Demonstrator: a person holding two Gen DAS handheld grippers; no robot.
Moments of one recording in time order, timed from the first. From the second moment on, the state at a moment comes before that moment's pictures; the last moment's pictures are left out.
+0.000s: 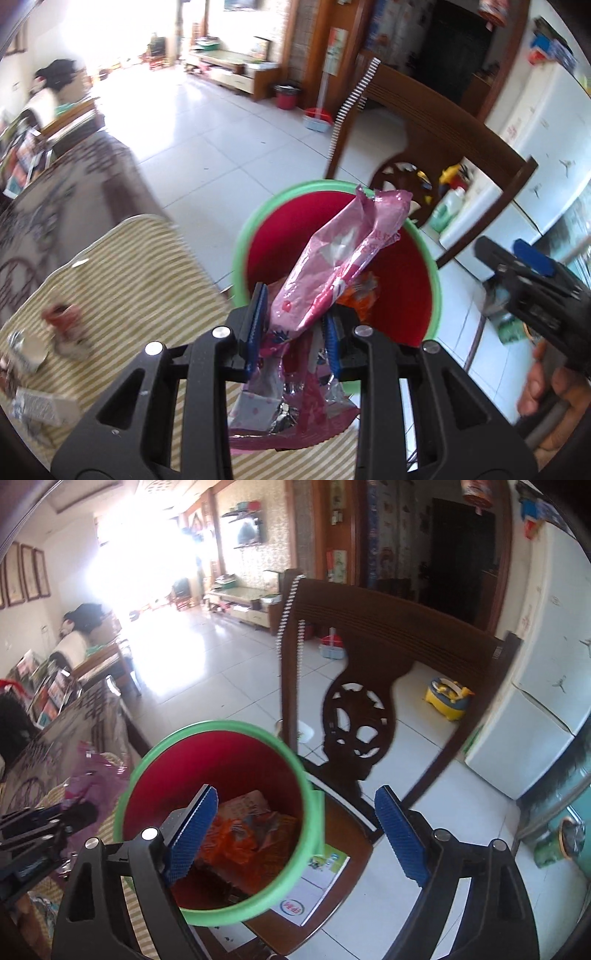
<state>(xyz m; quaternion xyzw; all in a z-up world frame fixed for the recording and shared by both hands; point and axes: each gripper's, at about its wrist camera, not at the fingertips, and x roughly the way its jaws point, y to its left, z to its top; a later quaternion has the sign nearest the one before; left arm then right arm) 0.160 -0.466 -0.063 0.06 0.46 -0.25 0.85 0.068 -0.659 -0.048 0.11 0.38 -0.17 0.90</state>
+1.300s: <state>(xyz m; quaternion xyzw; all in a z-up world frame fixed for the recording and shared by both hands) 0.054 -0.073 -0.075 -0.13 0.47 0.03 0.87 0.098 -0.309 -0.066 -0.01 0.47 0.14 0.87</state>
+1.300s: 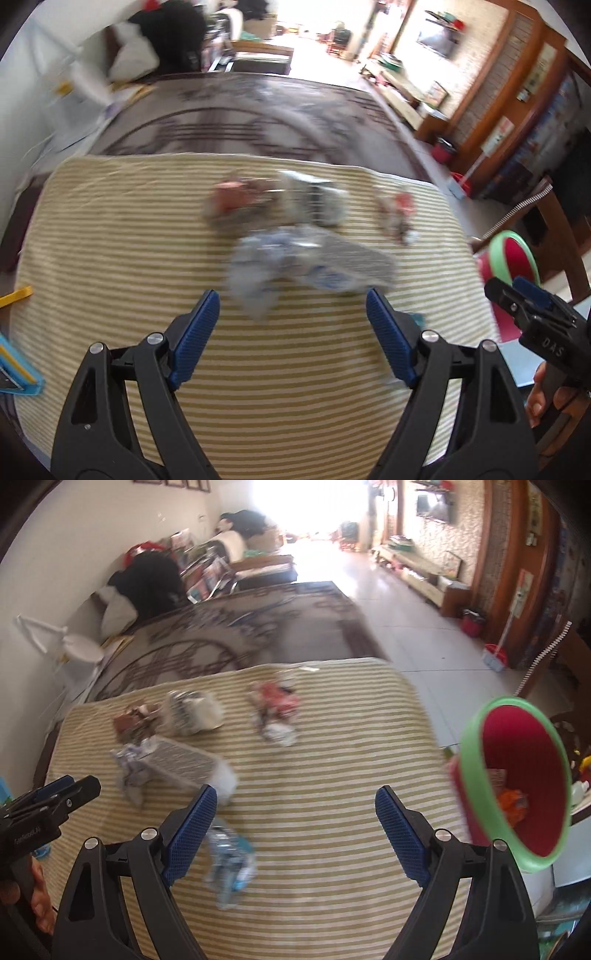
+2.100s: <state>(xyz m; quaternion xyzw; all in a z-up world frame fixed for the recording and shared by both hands) 0.015 0.018 -0.085 -0.16 0.47 0.05 0.87 0.146 -0.149 -0.152 -0.28 0.54 0.21 0.76</state>
